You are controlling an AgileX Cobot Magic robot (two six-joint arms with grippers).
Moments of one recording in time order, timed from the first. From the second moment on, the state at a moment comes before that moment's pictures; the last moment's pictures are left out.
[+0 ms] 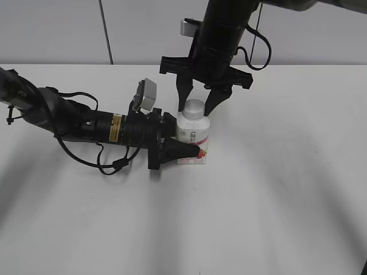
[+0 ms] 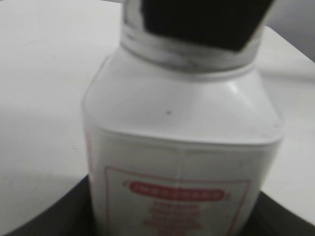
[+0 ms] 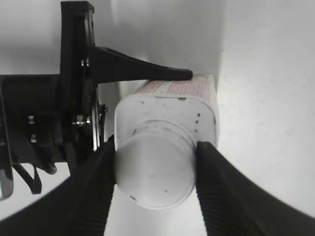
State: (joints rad) left arm -0.28 2.48 -1.42 1.53 -1.20 -0.75; right arm 0.54 2.22 -1.95 0.25 1.22 0.40
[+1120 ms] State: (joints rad) left arm -0.28 2.48 -1.42 1.54 -1.21 -0.74; right arm 0.53 2.22 -1.95 0.30 1.22 -0.70
